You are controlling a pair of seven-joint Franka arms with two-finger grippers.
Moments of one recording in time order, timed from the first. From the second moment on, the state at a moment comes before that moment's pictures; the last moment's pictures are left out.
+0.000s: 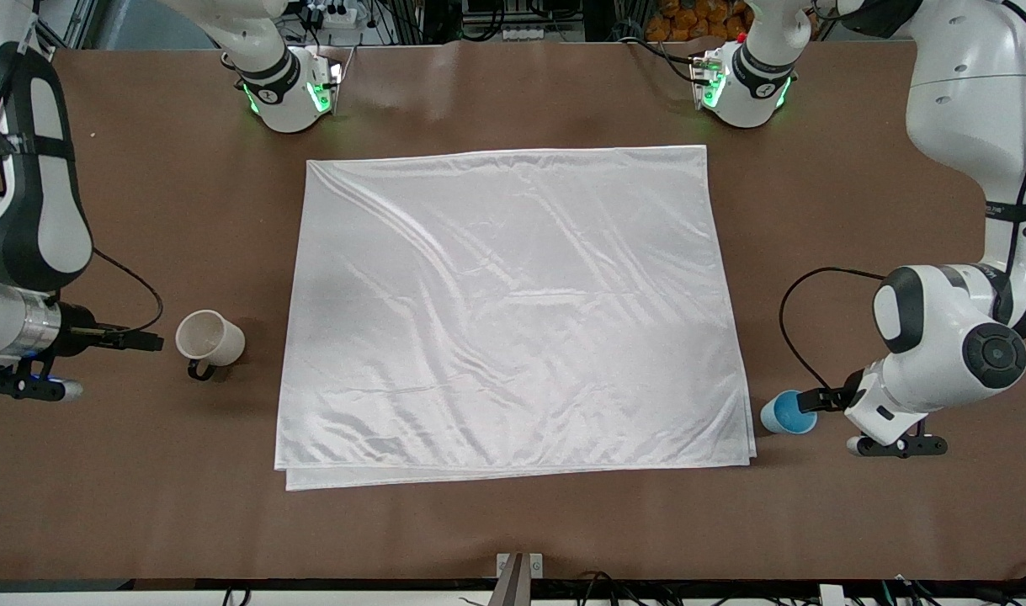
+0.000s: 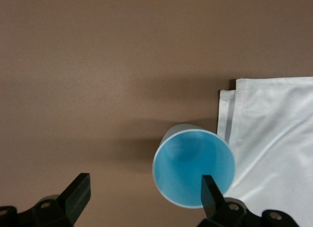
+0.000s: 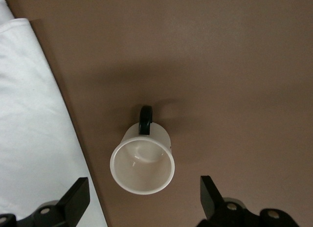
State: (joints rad) left arm 0.00 0.69 -0.02 -1.47 0.02 2.20 -0.02; right arm -0.18 0.46 0.02 -1.58 0.03 1.89 0.00
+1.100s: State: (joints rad) left arm 0.00 0.78 -0.02 -1.47 0.02 2.28 -0.03; right arm -0.18 0.66 0.02 -1.58 0.11 2.06 0.00
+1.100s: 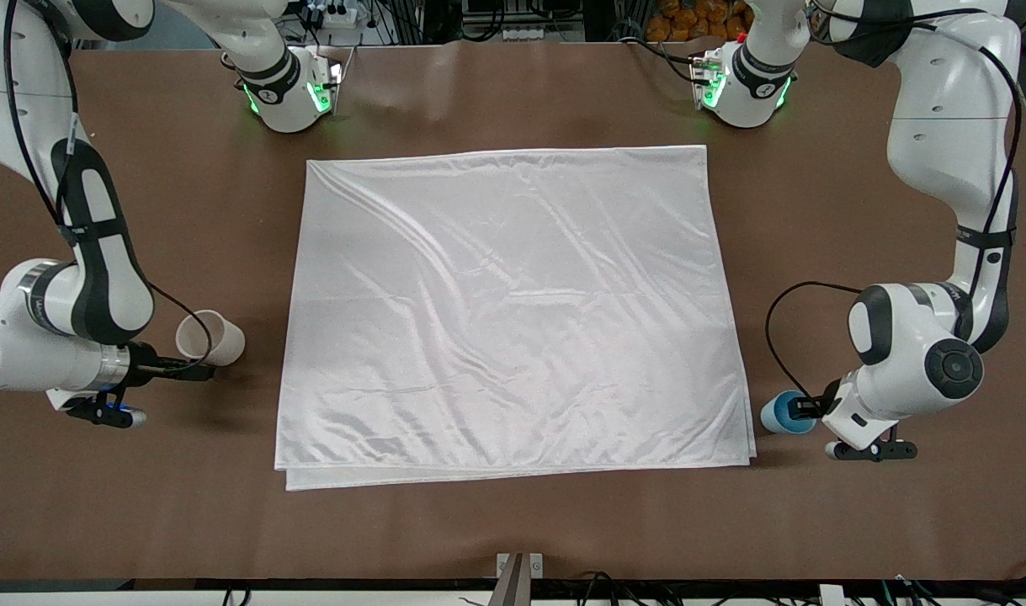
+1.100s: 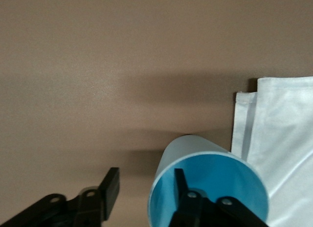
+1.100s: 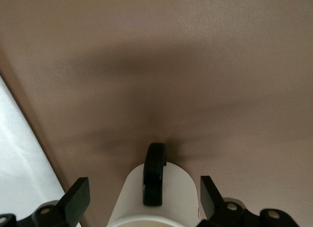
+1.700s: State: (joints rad) left arm 0.00 0.79 -0.02 -1.46 0.01 2.31 -0.05; right arm -0.18 0.68 0.03 -1.58 0.11 2.09 -0.01
